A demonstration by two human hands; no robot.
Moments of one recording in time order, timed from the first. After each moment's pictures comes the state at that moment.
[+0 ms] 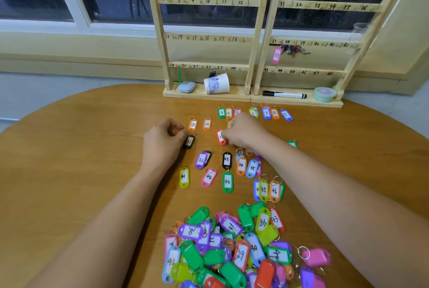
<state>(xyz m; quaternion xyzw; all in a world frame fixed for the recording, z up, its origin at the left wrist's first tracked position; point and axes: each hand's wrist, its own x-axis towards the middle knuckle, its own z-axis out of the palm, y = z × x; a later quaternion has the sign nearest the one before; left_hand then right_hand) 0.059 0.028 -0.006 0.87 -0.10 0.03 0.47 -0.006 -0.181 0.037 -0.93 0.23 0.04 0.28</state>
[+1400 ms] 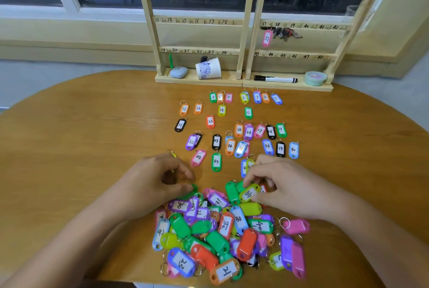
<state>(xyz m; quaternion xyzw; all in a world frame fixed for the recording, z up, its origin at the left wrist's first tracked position) -0.055 0.093 0.025 0.87 -0.36 -0.16 0.30 -0.206 -0.199 0.036 -0.96 -0.02 0.07 0.27</state>
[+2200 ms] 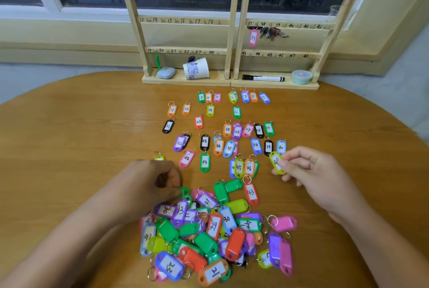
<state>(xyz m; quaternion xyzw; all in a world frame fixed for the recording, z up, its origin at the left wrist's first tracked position) -0.056 0.080 0.029 0.90 -0.35 -0.17 0.19 -0.242 -0.238 0.018 -0.78 0.24 -0.12 0.56</state>
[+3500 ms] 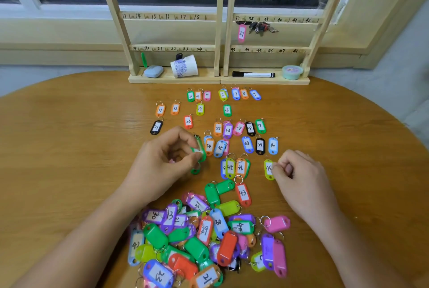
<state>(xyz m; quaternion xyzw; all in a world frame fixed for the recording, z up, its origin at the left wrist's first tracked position) -0.061 0.017 0.019 0.72 -0.37 -0.13 0.57 -0.244 -0.232 -0.015 -0.91 0.26 -0.23 0.21</state>
